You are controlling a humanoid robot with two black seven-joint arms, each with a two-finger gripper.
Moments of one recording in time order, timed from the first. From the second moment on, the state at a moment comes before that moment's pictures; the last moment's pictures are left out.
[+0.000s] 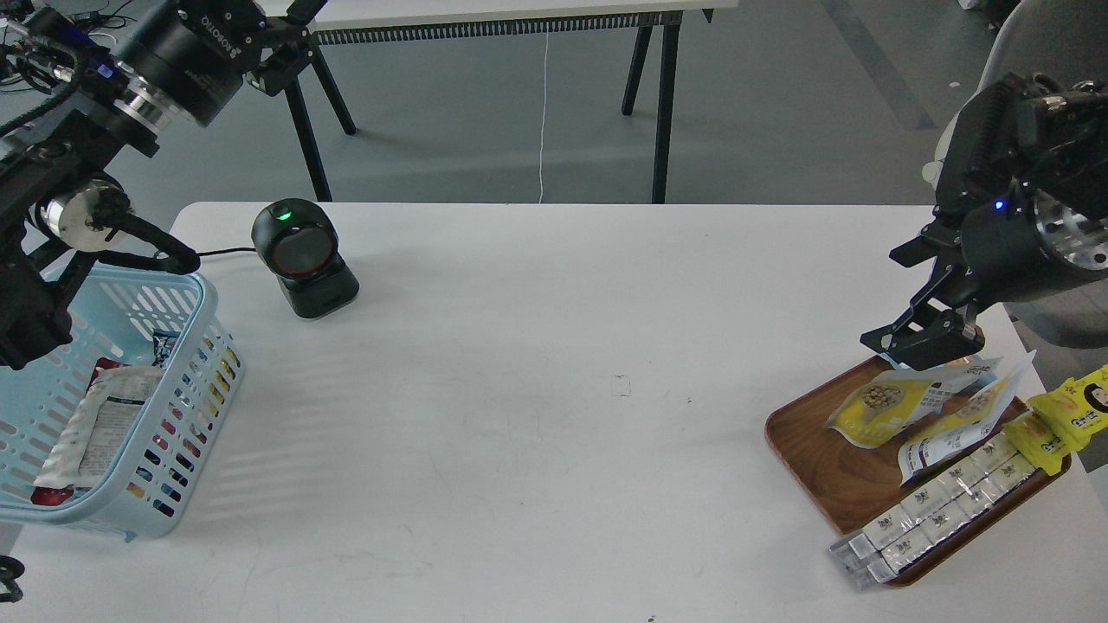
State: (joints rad) left arm -0.95 0.54 -0.68 -0.82 0.46 -0.49 -0.49; right arm 2.35 -0.69 -1.26 1.66 -1.53 0.22 0.49
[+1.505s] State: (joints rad) left arm -0.94 0.52 -0.68 -0.82 0.46 -0.49 -0.49; right arm 2.21 -0.86 -1.28 1.69 -1.98 0.23 0.49
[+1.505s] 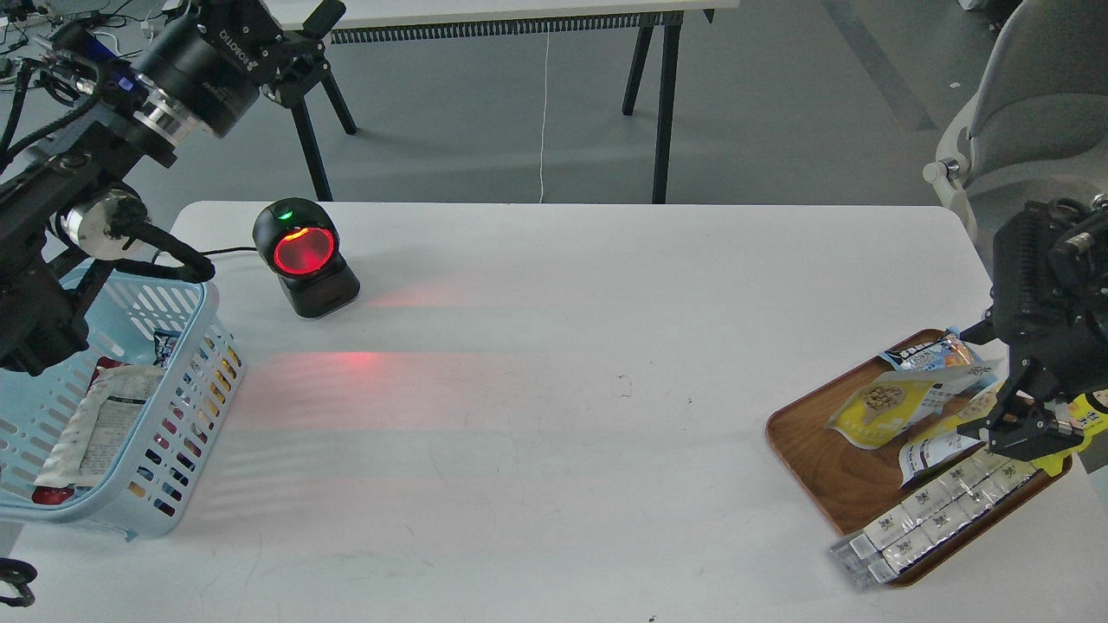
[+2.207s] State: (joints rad) left arm -0.94 0.52 -0.68 -0.81 0.46 -0.49 -0.49; right arm 1.92 -0.85 -1.03 1.50 -2.00 0.23 0.49
